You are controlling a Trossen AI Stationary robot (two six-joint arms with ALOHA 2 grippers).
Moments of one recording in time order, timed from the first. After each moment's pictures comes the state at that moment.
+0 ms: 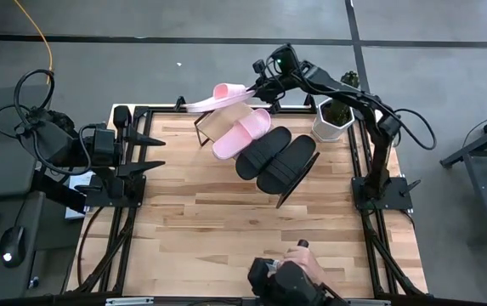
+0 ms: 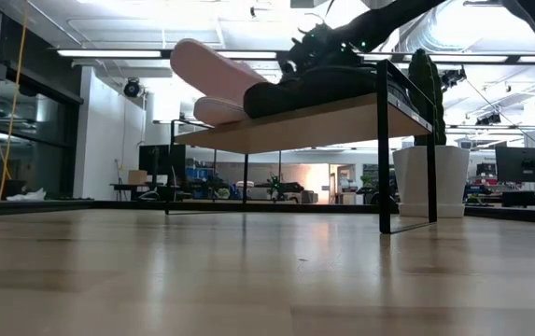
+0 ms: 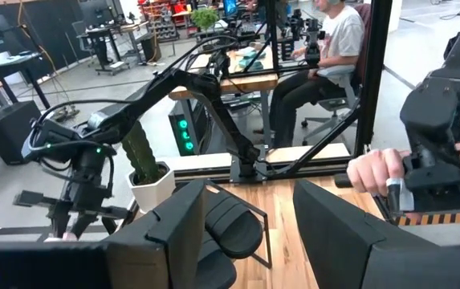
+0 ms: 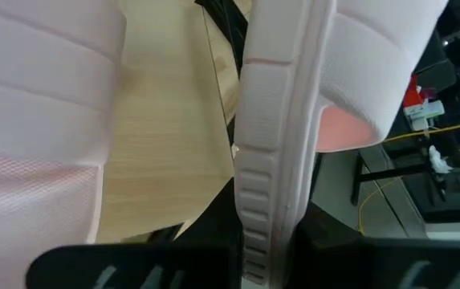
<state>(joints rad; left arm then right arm) -0.58 1.11 1.79 -0.94 -0.78 -0.04 -0.71 1.91 1.71 -0.41 -0.53 -1.35</state>
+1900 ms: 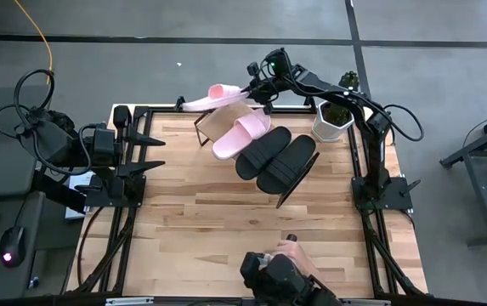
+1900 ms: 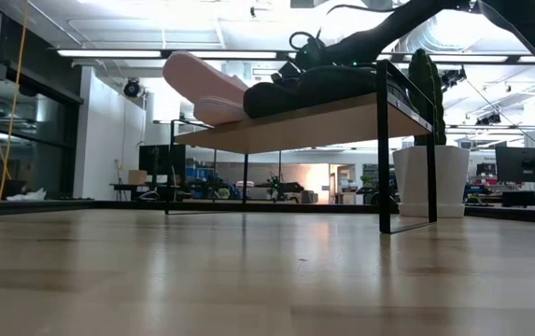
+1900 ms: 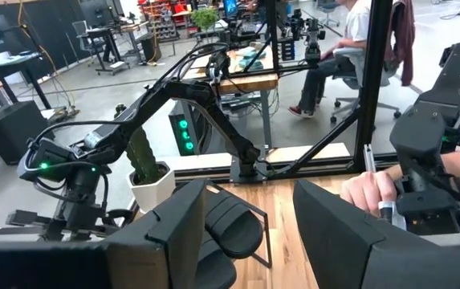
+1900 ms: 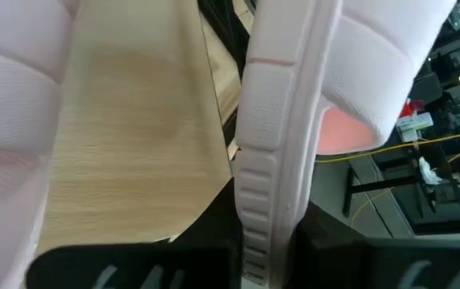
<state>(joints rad) -0.58 1.11 1.79 -0.94 -0.78 -0.04 -0.72 2.01 1.71 -0.27 -0.57 -1.34</state>
